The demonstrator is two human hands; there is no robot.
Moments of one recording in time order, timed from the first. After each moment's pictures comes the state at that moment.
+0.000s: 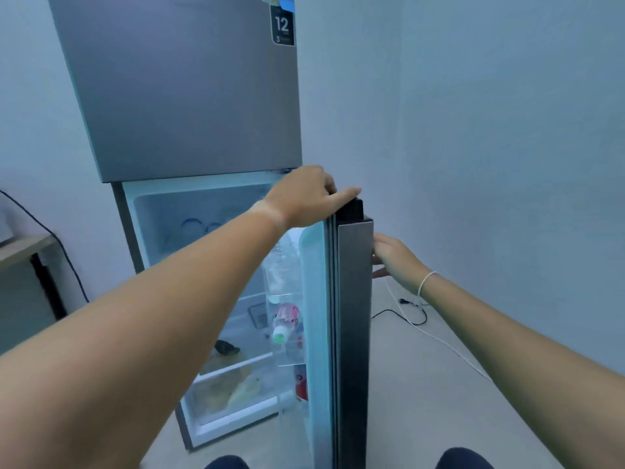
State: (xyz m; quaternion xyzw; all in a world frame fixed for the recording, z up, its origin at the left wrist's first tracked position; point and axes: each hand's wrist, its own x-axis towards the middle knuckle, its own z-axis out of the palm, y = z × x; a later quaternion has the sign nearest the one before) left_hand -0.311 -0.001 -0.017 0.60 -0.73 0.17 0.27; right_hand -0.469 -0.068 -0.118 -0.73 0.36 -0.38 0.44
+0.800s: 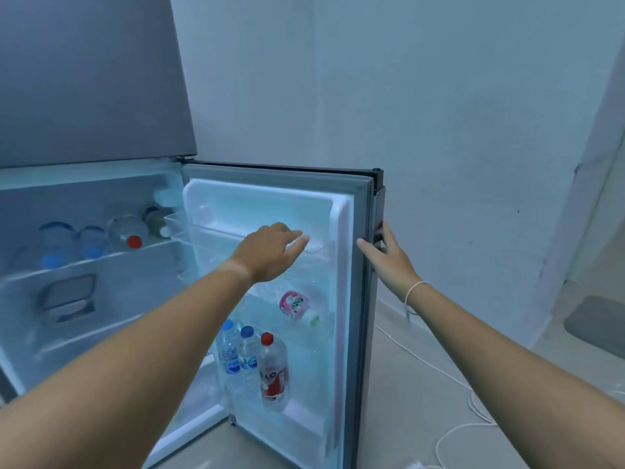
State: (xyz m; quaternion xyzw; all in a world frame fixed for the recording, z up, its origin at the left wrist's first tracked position) left_hand -0.367 -0.115 -0.118 0.61 -0.77 0.03 0.18; right_hand -0.584 -0.136 -0.155 -0.62 0.50 -0.49 0.35
